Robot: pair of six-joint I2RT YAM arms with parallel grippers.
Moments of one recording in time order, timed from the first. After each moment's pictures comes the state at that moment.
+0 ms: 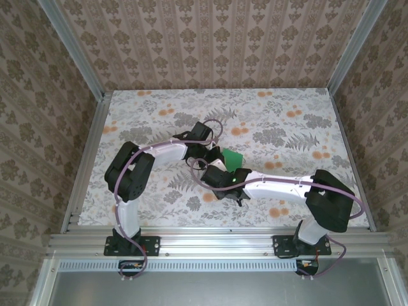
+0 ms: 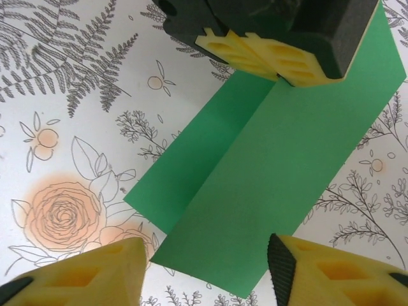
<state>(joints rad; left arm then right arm) -0.70 1.94 1.24 -0.32 0.59 -0.82 1.03 1.60 1.00 -0.62 0.43 0.43</state>
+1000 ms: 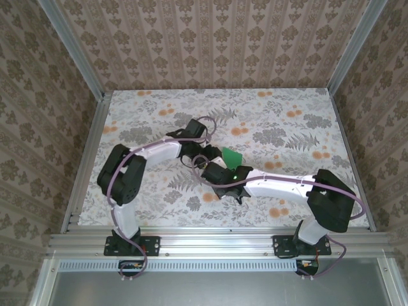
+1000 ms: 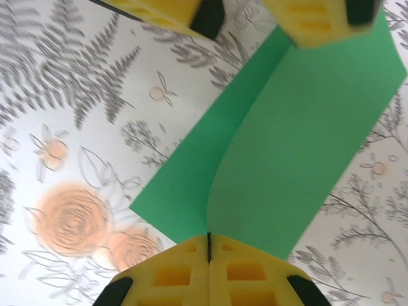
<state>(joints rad) -0.65 1.84 1.20 -0.43 0.49 -0.80 0.99 1.58 1.01 -0.60 0.37 0.45</state>
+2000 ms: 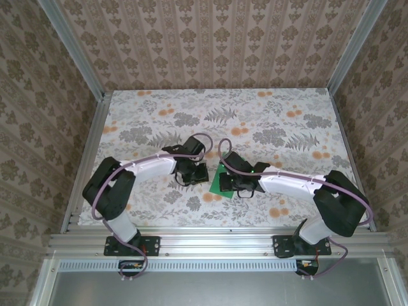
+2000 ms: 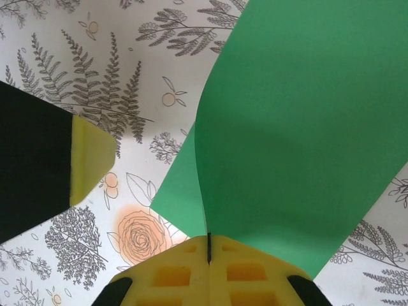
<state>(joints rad) -0.76 1.70 1.00 -0.51 0.32 -0.80 0.79 1.51 0.83 -0.35 -0.04 0.73</state>
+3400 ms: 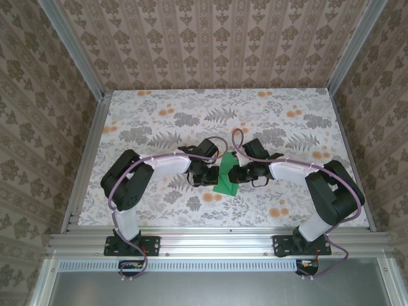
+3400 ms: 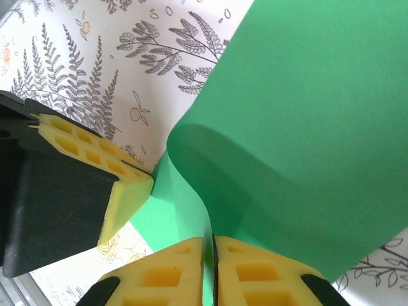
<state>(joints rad) -0.83 1.86 1.11 -0.50 0.32 -0.74 0.48 1.59 0.78 -0.25 -0.45 0.34</state>
